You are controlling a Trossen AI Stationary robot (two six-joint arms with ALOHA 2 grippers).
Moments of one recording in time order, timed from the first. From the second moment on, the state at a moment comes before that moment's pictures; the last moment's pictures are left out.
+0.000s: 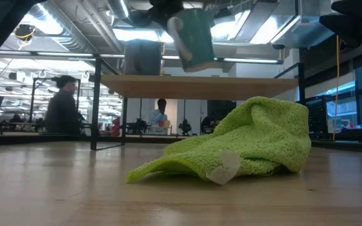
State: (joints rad) left arm 0.27 1.99 2.35 -1.52 -0.05 -0.88; right arm 0.86 0.01 0.05 0.30 0.95 -0.27
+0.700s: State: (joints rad) left arm 0.29 1.99 2.35 -1.54 -0.09 -0.88; right arm 0.86 0.01 0.05 0.30 0.95 -0.27
